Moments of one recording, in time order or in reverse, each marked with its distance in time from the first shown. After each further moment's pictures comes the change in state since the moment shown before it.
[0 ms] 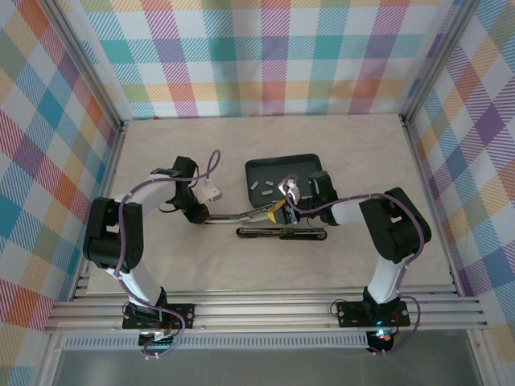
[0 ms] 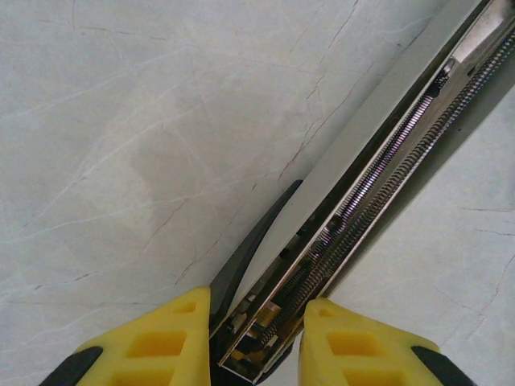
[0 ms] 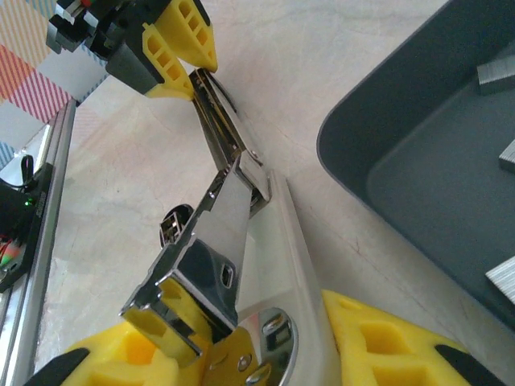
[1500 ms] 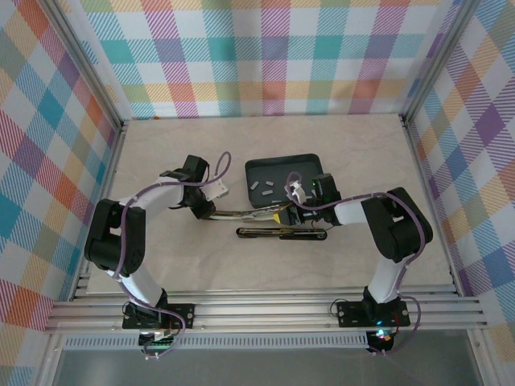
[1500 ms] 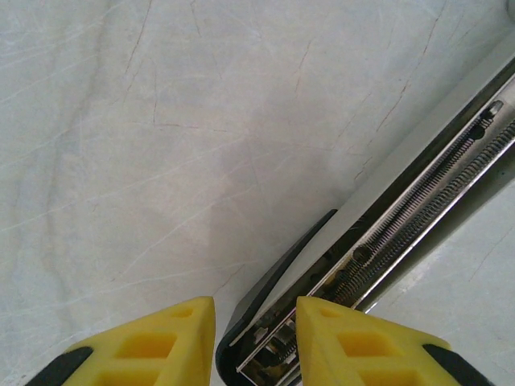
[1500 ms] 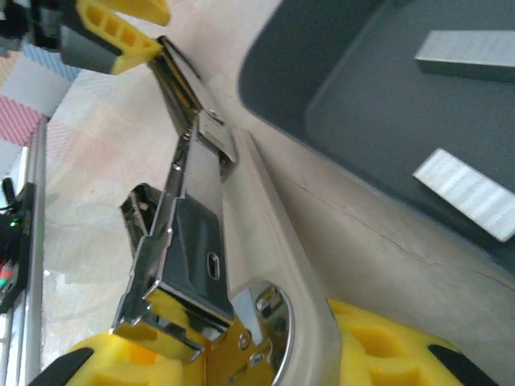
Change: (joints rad) left arm -0.099 -0.019 -0.013 0.137 -0.130 -0.036; right arm -0.032 -0.002 -0.008 -0.101 0.071 0.086
